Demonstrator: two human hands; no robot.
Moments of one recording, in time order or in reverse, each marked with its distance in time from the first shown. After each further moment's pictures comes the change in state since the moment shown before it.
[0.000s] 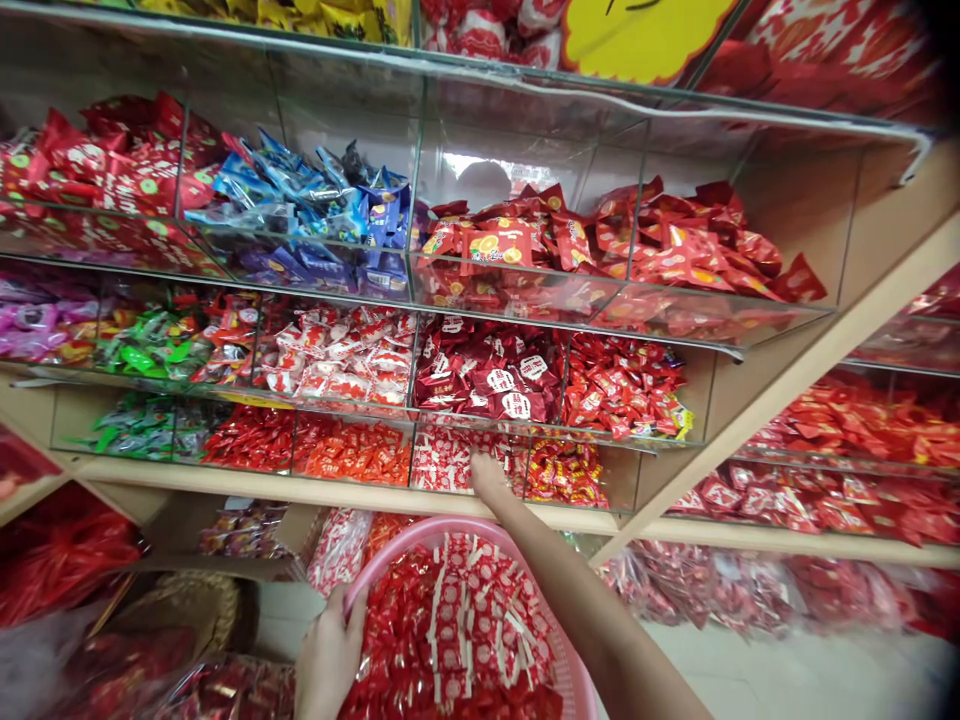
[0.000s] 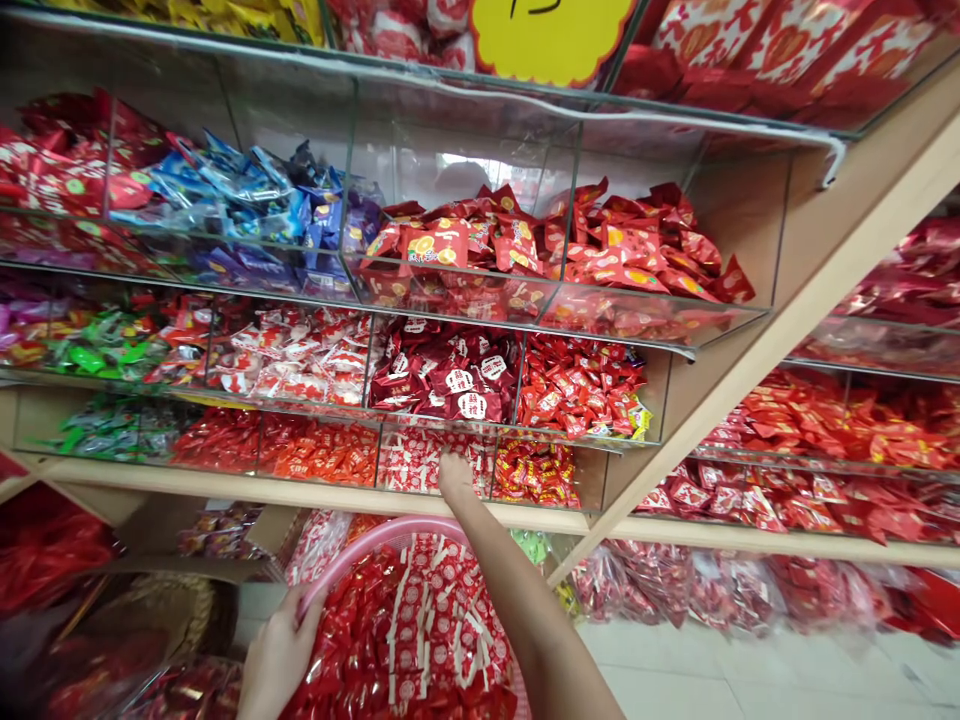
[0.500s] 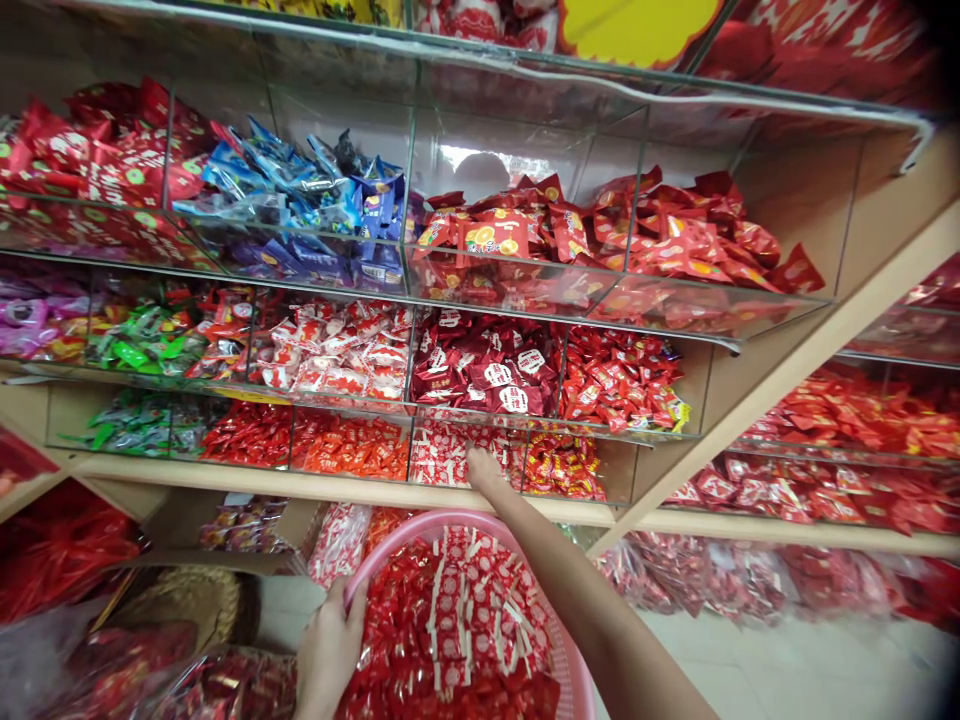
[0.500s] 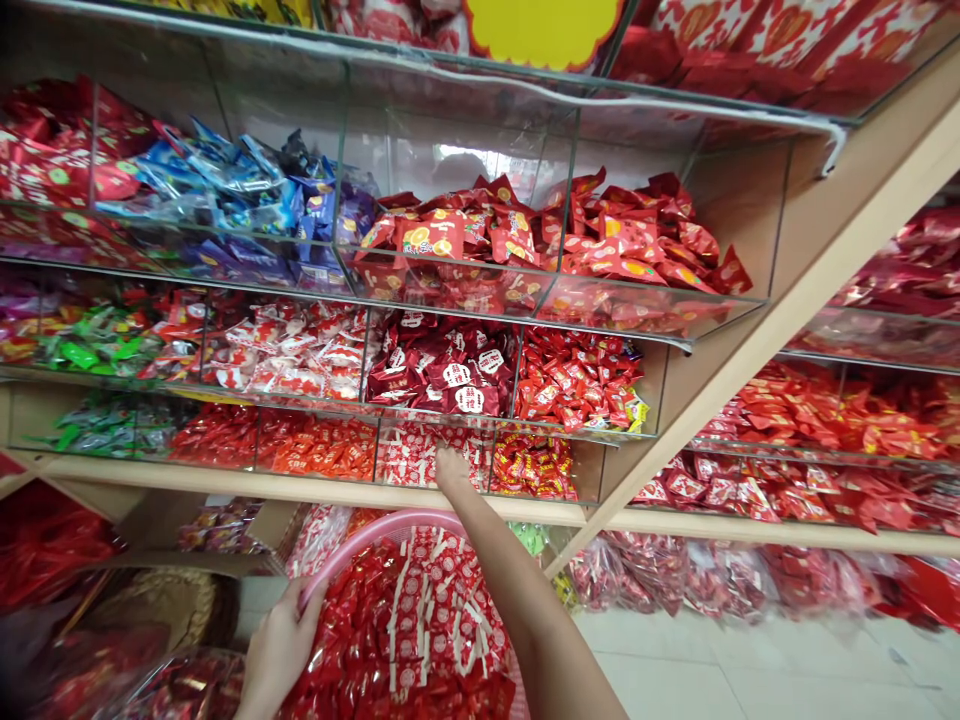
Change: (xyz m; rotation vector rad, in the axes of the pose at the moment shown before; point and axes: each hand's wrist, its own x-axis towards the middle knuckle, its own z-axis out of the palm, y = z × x) left_hand 0.000 0.001 0.000 0.009 -0.011 0.011; right_hand -0.005 -0.003 -0.008 0.014 -0.046 -0.031
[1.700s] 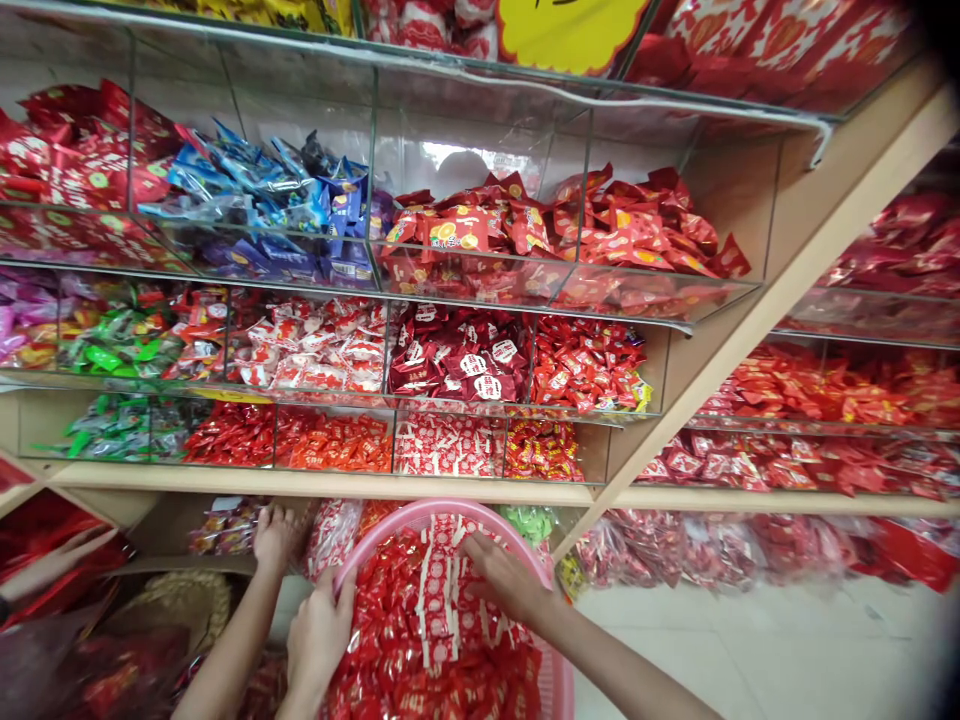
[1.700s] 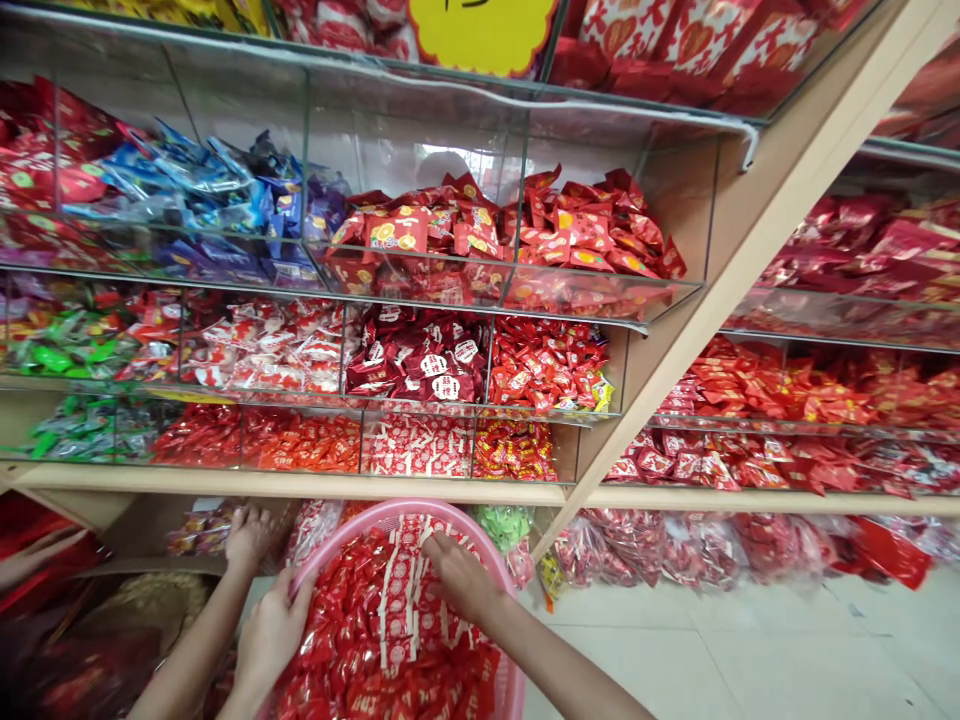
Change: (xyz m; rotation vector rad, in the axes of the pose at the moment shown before) left_hand 0.003 -0.003 0.003 0.058 0.042 0.036; right_hand -0.173 0.048 0.034 0.146 0.023 -0.524
